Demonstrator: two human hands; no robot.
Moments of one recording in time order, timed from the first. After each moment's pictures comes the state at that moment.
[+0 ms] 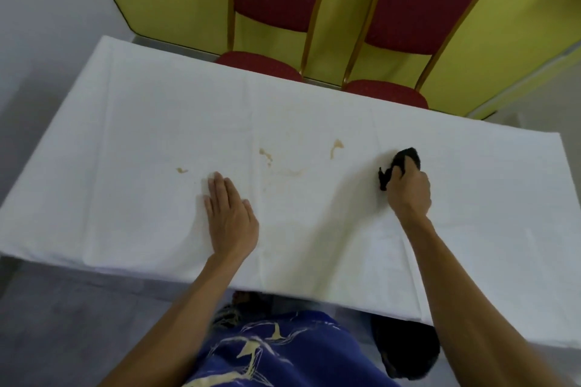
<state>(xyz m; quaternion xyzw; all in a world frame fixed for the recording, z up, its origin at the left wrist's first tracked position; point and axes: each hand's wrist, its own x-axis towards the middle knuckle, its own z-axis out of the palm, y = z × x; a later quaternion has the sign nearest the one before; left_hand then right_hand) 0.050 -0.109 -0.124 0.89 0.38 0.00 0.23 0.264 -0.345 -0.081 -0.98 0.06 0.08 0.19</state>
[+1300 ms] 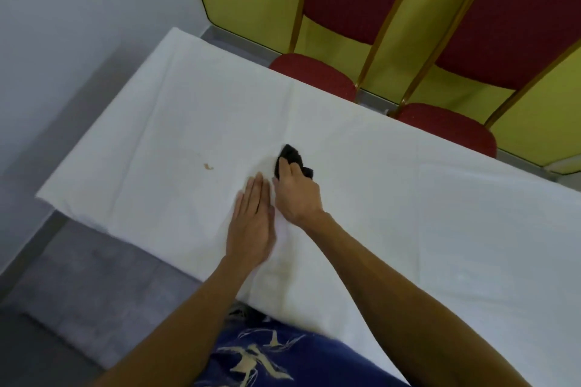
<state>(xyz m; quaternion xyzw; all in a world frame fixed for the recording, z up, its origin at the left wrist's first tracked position) 0.065 -0.109 -0.148 0.93 0.32 0.01 0.18 0.201 -0.144 -0.104 -0.88 -0.43 0.18 0.12</state>
